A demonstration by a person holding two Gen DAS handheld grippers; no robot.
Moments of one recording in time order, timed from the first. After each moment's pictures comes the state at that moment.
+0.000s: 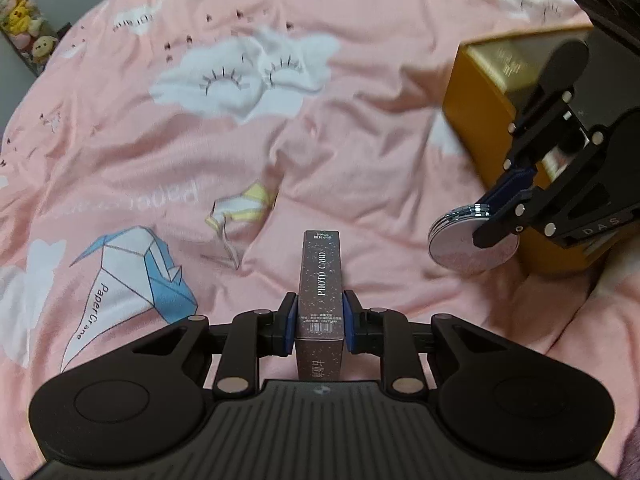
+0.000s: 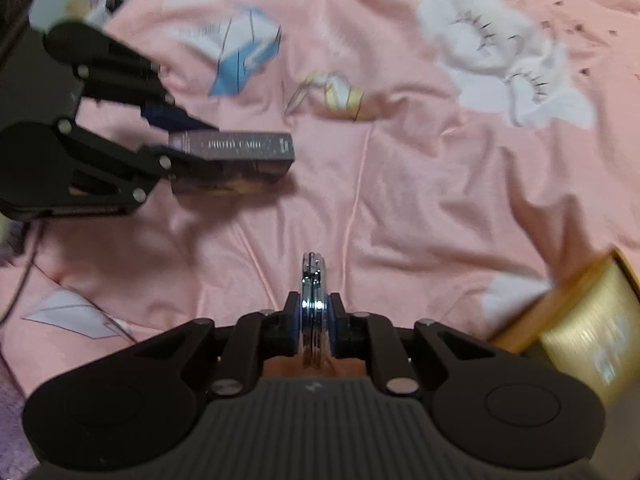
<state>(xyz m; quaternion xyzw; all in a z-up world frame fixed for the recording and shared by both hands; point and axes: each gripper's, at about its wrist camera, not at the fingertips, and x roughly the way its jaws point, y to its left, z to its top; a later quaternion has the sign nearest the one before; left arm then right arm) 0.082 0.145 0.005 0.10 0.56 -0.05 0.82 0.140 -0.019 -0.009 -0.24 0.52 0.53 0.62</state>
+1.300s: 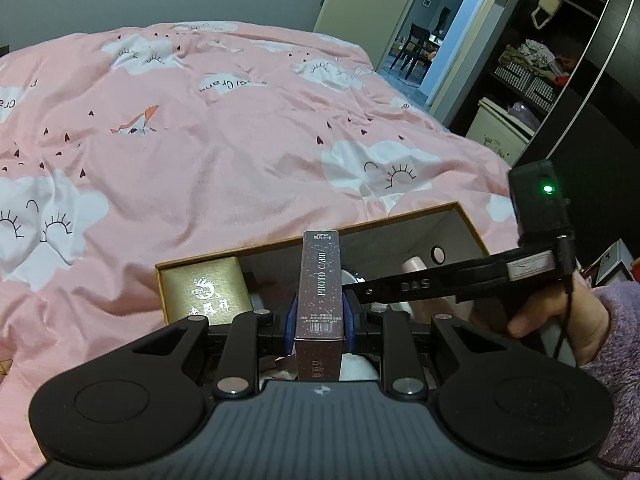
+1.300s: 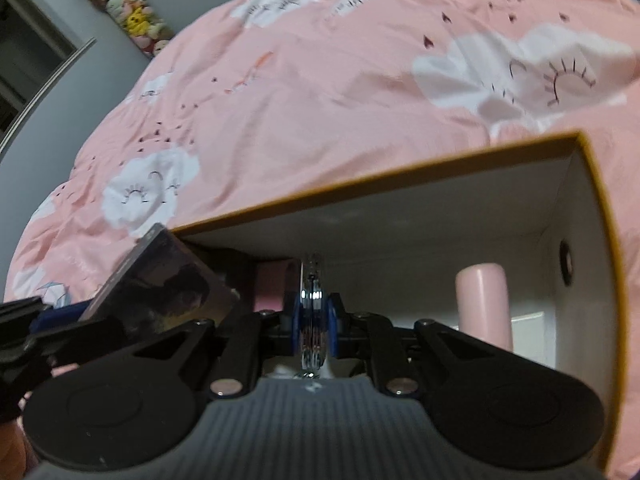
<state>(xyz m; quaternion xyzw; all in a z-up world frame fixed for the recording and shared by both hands) 0.155 -0.031 0.022 -0.08 0.41 -0.18 0.89 0.239 -0.261 -0.026 0.10 0.52 0.24 0.82</state>
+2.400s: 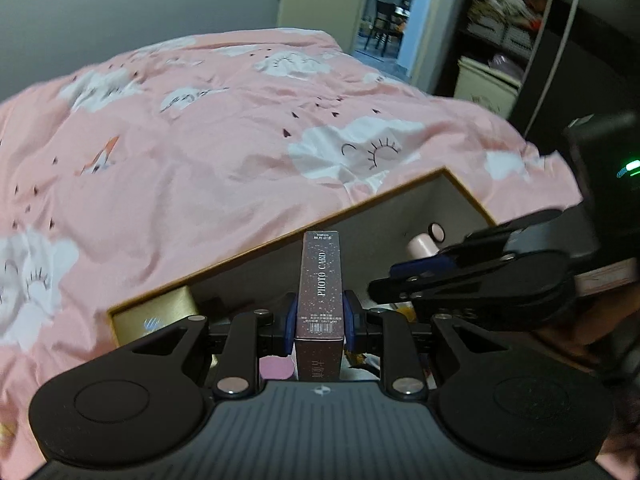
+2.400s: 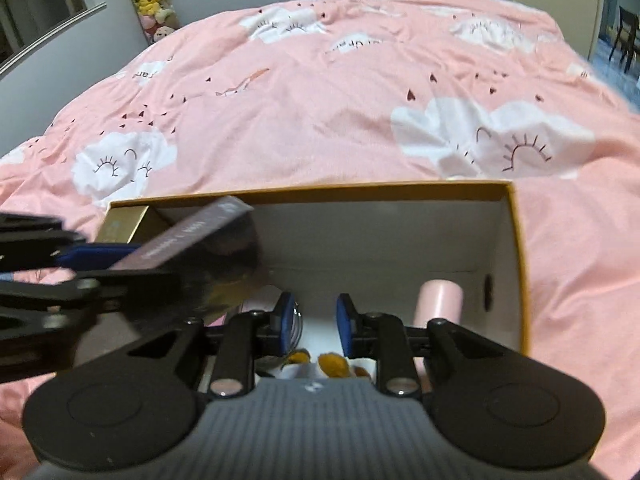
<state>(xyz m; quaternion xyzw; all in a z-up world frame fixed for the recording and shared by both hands) 0.170 -0.088 0.004 0.03 0.40 -0.21 0.89 0.188 -0.265 -0.001 -0.04 0.44 0.22 0.87</state>
